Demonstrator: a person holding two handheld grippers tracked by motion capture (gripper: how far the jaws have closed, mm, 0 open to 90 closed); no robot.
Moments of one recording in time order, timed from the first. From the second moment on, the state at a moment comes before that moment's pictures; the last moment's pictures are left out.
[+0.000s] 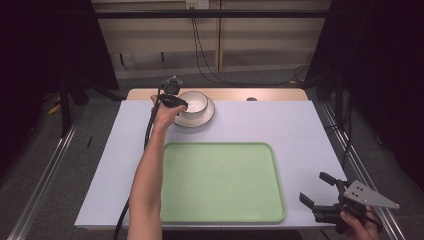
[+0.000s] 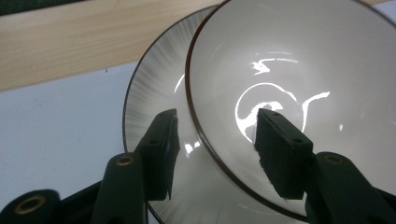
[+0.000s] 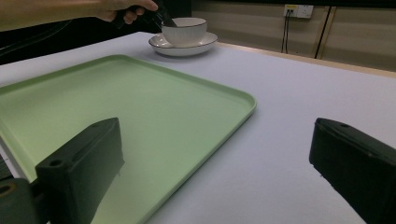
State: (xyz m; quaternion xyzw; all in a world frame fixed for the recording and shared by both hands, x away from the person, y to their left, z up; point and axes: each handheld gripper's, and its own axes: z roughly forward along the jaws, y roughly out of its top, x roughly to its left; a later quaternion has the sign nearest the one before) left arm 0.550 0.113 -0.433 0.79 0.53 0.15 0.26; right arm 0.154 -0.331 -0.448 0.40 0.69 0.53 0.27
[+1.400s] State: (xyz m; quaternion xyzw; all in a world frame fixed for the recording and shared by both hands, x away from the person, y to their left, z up) left arm 0.559 0.128 -0.445 0.74 0.59 0.06 0.31; right arm 0.151 -0.331 -0.447 0.40 0.69 0.53 0.28
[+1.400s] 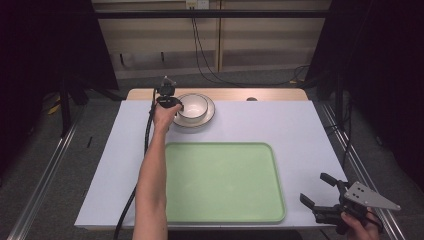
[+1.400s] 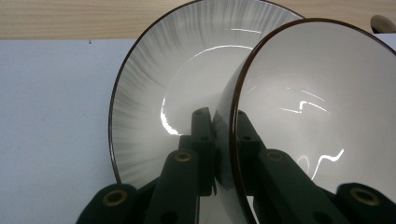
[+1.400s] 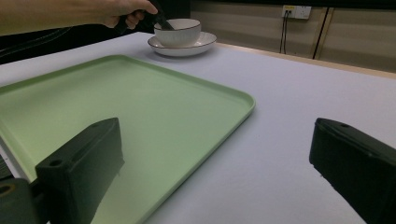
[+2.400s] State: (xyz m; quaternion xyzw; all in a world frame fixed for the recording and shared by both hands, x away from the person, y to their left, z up) left arm 0.553 0.130 -0.428 0.74 0.59 0.06 0.31; right arm 0.151 -0.330 -0.448 0.40 0.68 0.54 0.28
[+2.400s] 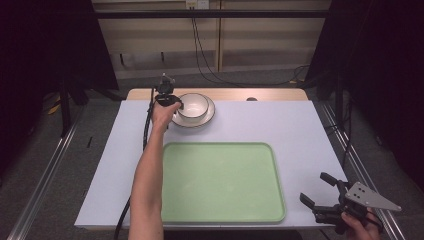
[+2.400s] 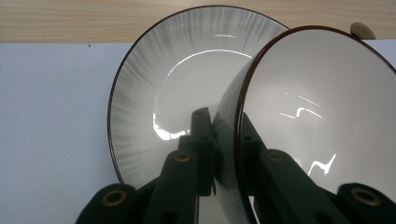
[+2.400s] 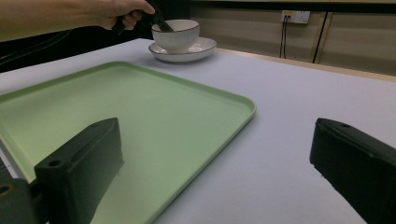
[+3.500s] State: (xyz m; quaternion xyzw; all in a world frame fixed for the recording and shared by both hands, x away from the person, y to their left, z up) left arm 0.534 0.140 -0.392 0.74 0.57 0.07 0.35; right arm 0.150 -0.330 -0.447 0.40 0.68 0.55 0.28
